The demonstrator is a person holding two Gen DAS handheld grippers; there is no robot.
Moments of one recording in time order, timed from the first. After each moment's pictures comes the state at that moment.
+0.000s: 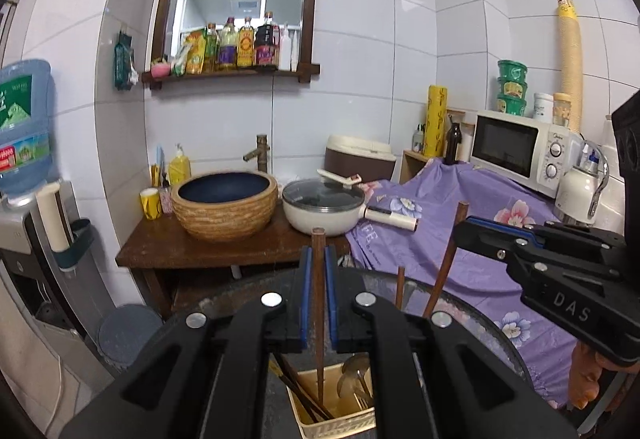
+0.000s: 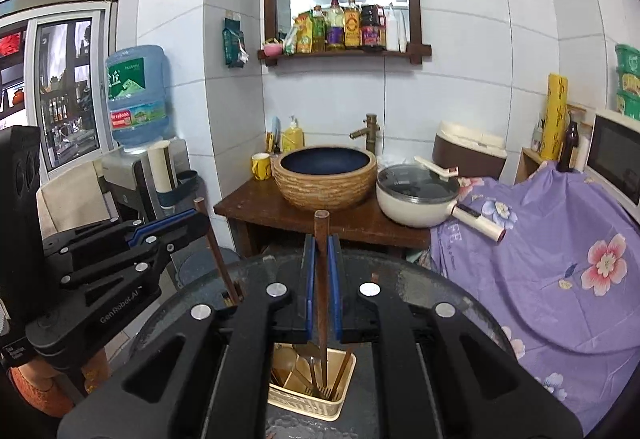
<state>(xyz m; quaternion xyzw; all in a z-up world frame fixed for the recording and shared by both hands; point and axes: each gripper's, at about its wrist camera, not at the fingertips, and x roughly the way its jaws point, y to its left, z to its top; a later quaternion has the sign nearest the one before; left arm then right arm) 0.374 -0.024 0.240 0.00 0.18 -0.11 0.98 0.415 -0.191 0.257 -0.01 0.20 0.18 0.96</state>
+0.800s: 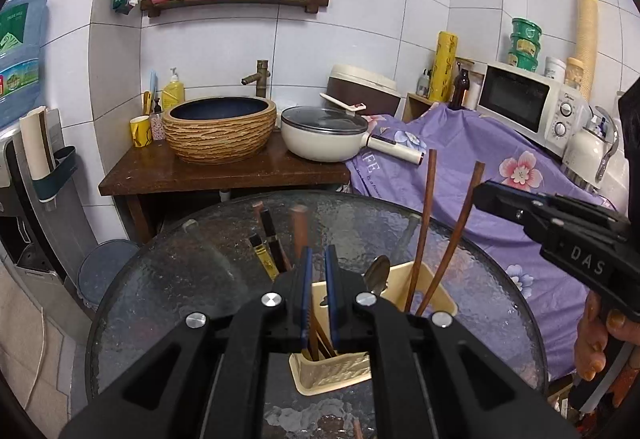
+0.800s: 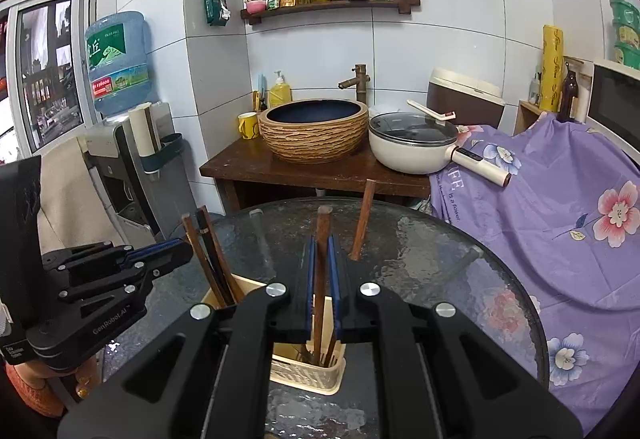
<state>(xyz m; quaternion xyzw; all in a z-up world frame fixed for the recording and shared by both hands) 0.388 -0.007 0.146 -0.02 0.27 -0.12 0.96 0.431 -0.195 0.168 -0.01 0.26 0.16 0.95</state>
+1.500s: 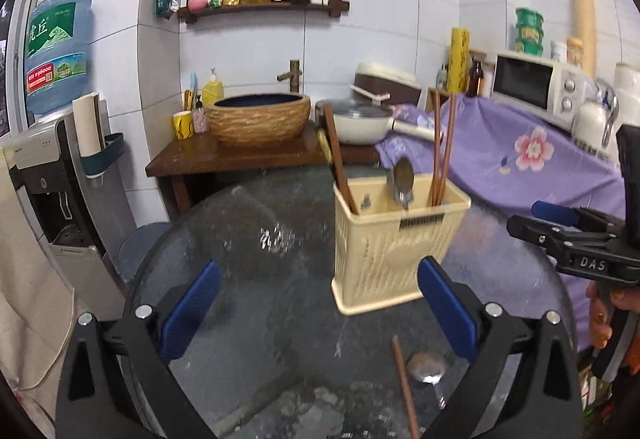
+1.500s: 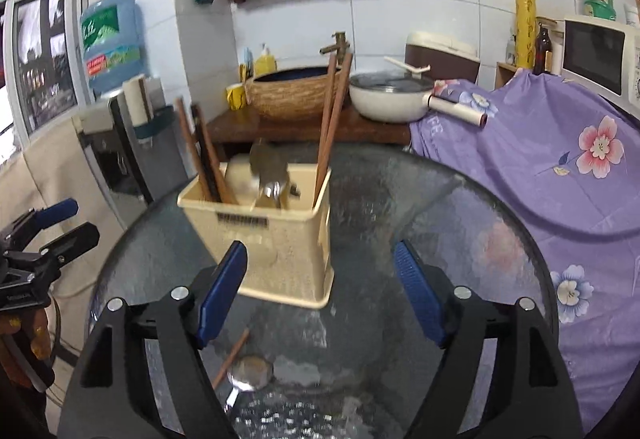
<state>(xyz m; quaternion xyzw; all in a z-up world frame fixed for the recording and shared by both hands) 0.279 0.021 0.089 0.01 0.26 -0.07 0.96 0.344 -0.227 0.084 0.01 0.29 0.14 0.95</state>
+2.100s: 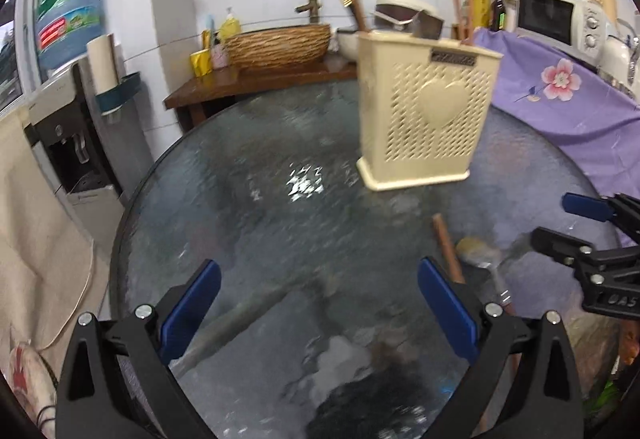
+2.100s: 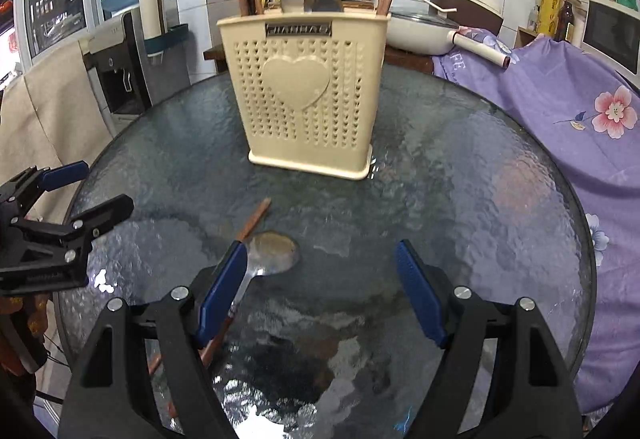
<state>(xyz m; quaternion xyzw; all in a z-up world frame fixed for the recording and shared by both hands) 0.249 0.033 -0.016 0.03 0.35 -0.01 0.94 0.290 -0.184 -0.022 -0.05 0.37 0.14 0.92</state>
